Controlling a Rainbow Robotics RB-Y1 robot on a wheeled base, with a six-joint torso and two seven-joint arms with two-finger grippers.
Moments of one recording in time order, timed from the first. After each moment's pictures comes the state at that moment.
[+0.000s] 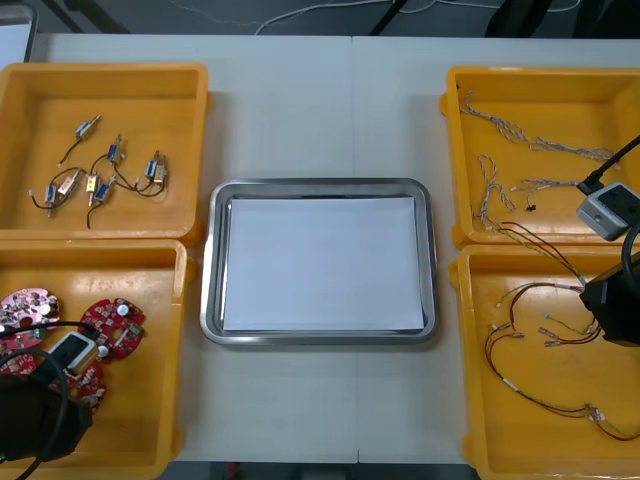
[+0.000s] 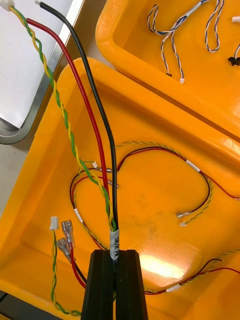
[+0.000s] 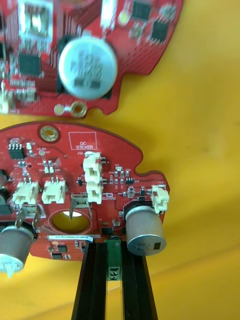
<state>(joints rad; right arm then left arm) -0.10 -0.81 -0.23 -2.49 -0.99 1.92 1.45 0.41 0.66 0.06 -2.21 0.58 1.40 -1.77</state>
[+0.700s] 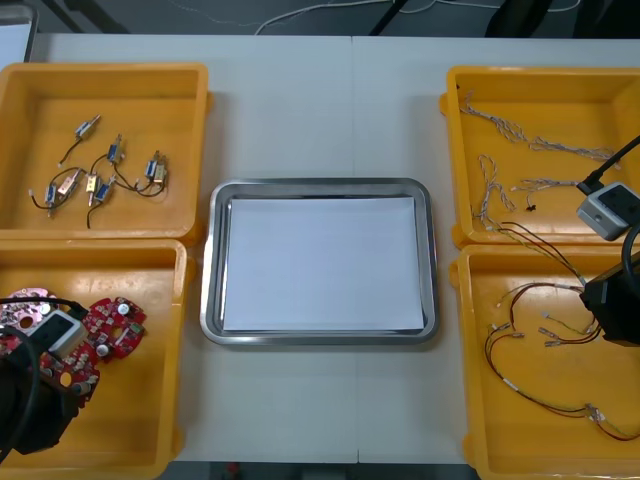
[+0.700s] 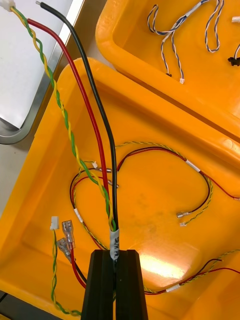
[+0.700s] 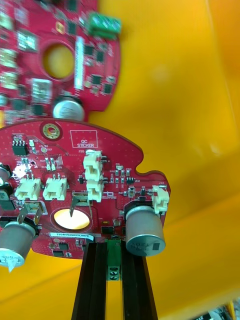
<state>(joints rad) -0.10 -0.81 -0.23 -2.49 -0.99 1.92 1.45 0.40 0.66 0.20 -2.38 0.74 1.58 -1.77</state>
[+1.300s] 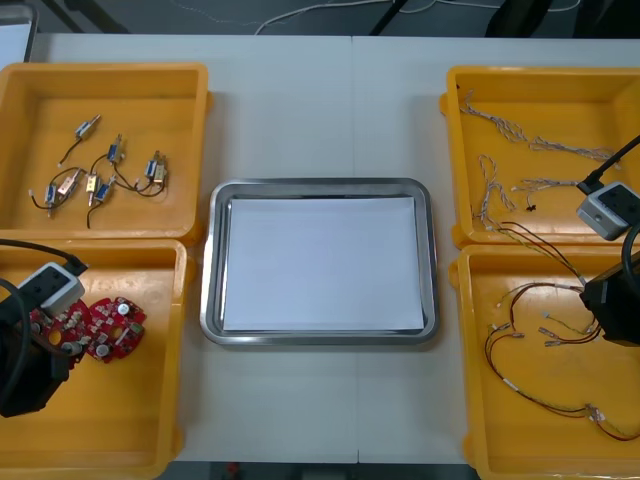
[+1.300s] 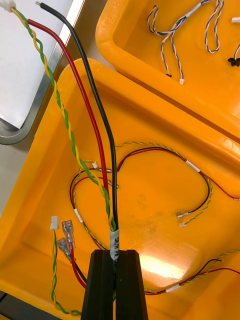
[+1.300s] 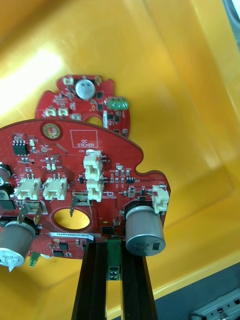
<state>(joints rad) -0.10 -0.81 -0.23 -2.49 -0.99 1.92 1.45 0.20 0.66 0.25 -2.54 0.75 1.86 -1.72</state>
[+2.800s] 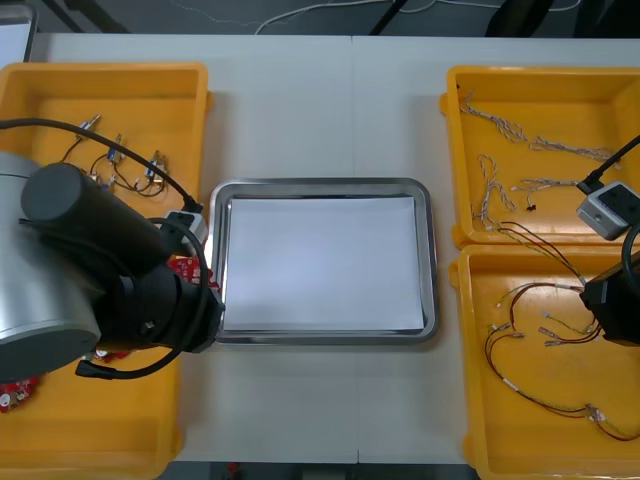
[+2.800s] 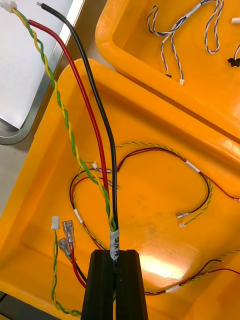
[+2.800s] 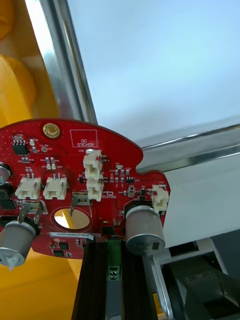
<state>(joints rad) -0.10 -0.81 -0.23 -2.49 -0.99 1.92 1.45 -0.42 0.75 -0.44 -2.47 0.77 1.91 -0.67</state>
